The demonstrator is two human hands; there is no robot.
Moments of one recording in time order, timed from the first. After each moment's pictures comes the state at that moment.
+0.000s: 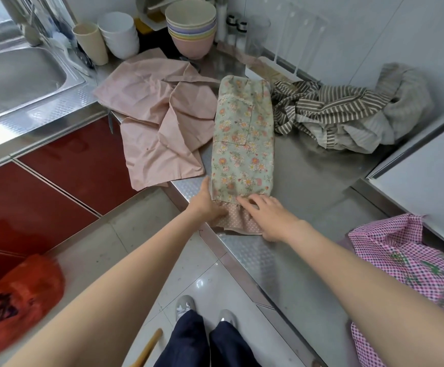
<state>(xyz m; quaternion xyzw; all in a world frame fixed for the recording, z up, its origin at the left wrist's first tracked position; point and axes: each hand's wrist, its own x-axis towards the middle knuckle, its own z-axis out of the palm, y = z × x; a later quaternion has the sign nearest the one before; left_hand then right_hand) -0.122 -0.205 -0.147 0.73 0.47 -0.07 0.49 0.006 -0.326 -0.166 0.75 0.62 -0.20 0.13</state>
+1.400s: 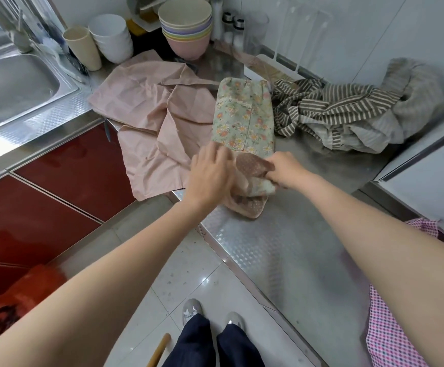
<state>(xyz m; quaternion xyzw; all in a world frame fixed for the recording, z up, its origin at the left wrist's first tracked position) -0.088 -0.166 -0.129 0.92 0.25 0.29 0.08 0.072 -0.256 -0.114 0.86 0.42 -0.27 -0.10</state>
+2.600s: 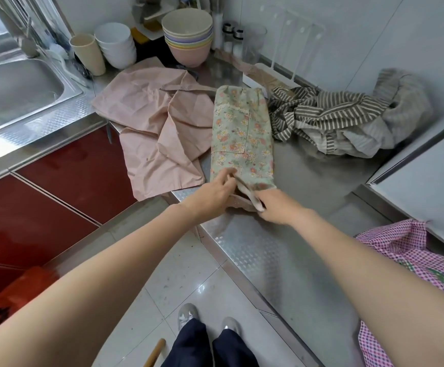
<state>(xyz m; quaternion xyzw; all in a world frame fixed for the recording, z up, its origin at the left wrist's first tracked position) -0.108 -0.171 -0.141 0.99 0.06 0.05 0.15 0.036 -0.297 -0.150 0.81 0.53 -0.26 -0.02</state>
